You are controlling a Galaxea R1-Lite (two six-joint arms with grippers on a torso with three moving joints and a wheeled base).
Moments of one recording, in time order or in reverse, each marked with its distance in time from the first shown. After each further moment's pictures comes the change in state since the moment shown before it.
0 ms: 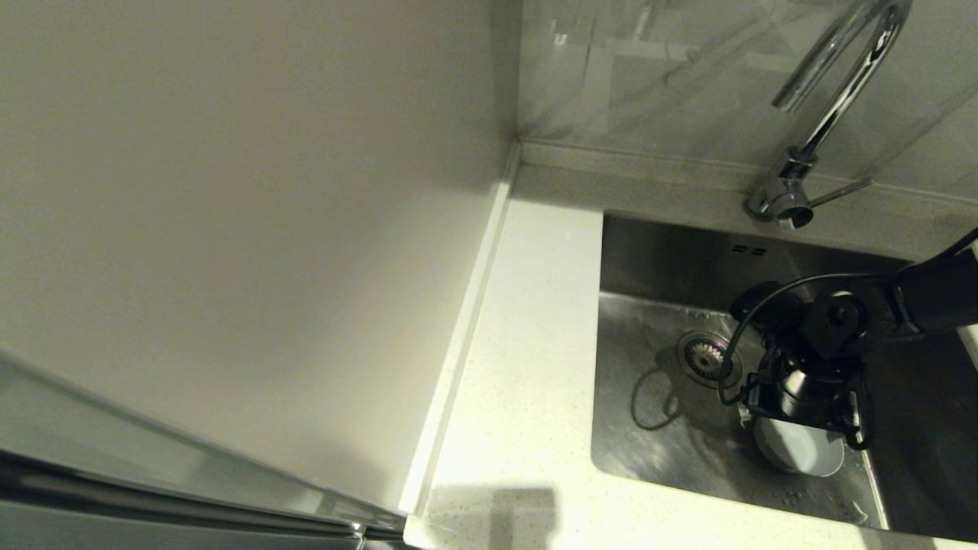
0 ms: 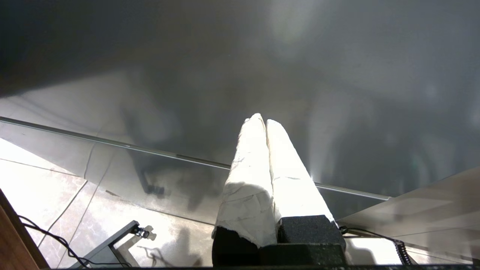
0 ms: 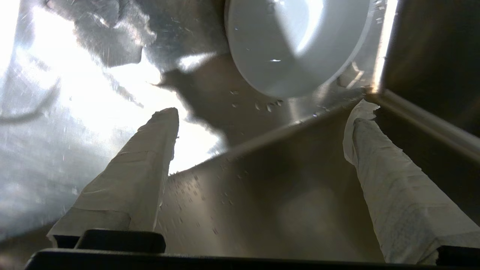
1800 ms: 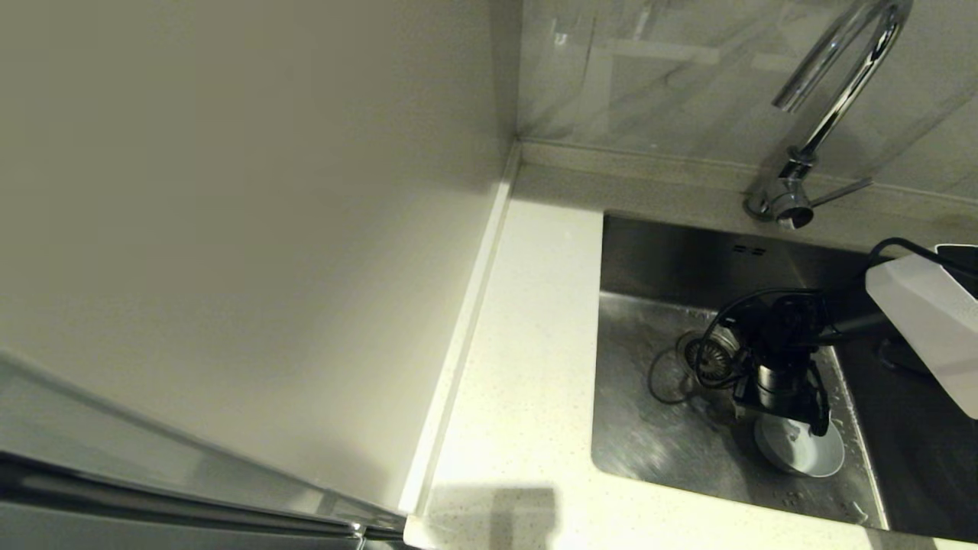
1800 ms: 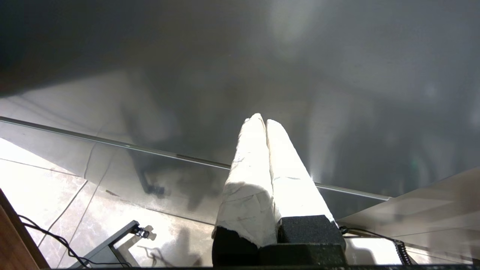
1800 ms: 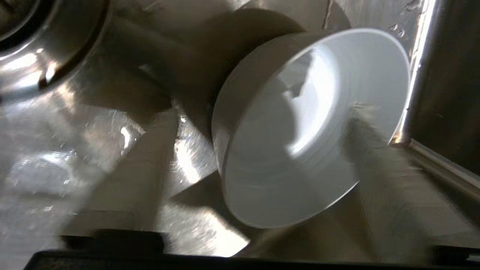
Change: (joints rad) left arm 0.000 0.000 0.000 0.000 0.000 0.000; right arm -0.131 0.340 -0.330 0.038 -0.036 0.030
